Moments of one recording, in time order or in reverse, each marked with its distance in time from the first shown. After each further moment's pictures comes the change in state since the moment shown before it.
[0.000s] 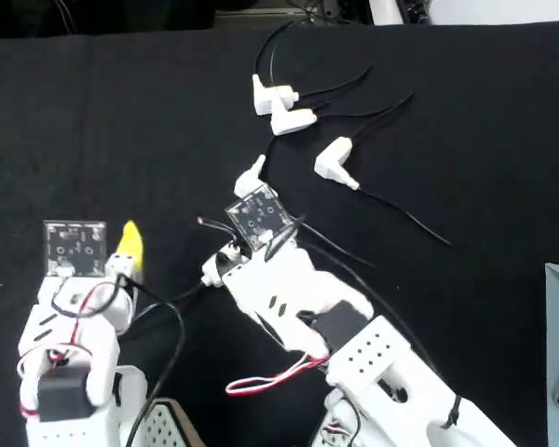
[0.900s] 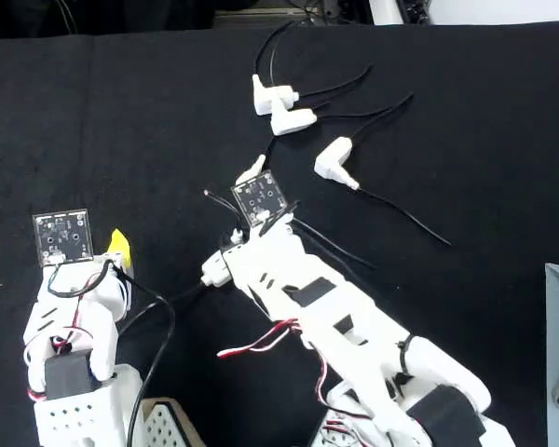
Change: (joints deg) left arm -6.7 0.6 10.0 -6.9 4.3; right arm 5.4 31.0 -1.2 -25.3 -2.0
